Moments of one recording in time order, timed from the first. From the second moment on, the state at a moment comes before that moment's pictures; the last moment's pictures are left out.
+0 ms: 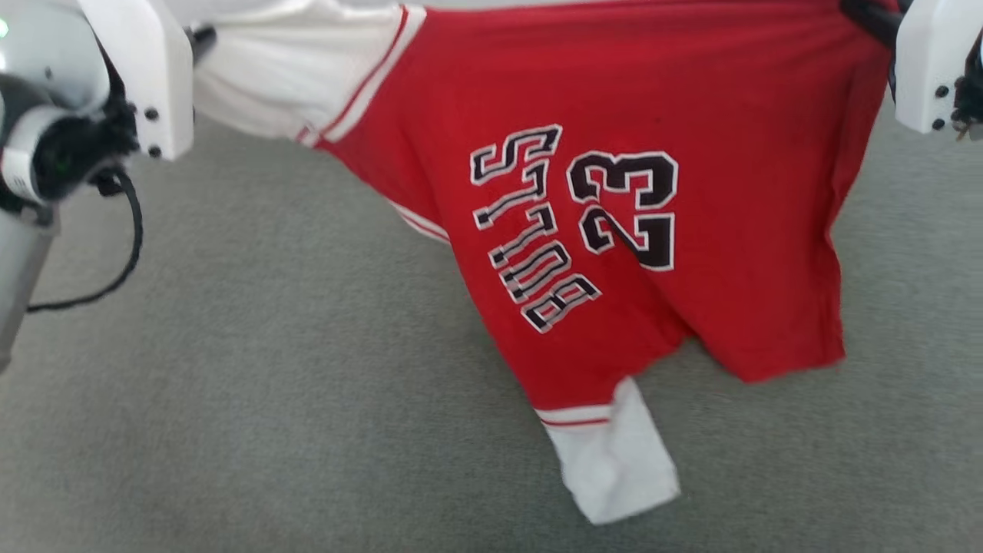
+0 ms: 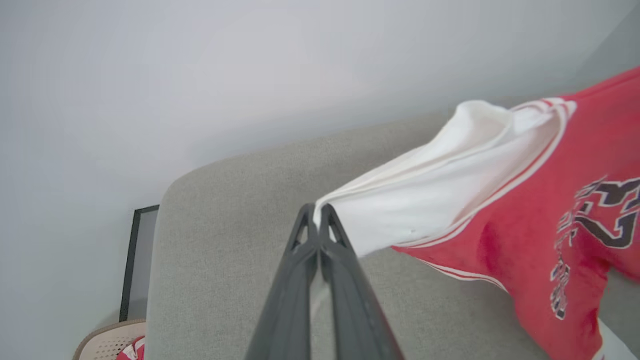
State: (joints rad) left arm -1.07 0.67 -0.60 0.28 -0.84 0.05 0.79; right arm -1.18 -0.63 0.70 0.53 0.84 0.13 0.58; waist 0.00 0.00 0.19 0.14
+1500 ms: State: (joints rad) left arm -1.65 0.40 -0.66 1.09 -0.52 -0.10 -0.10; right arm -1.48 -0.19 0.30 1.21 0.09 0.13 -0.18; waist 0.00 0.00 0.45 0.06
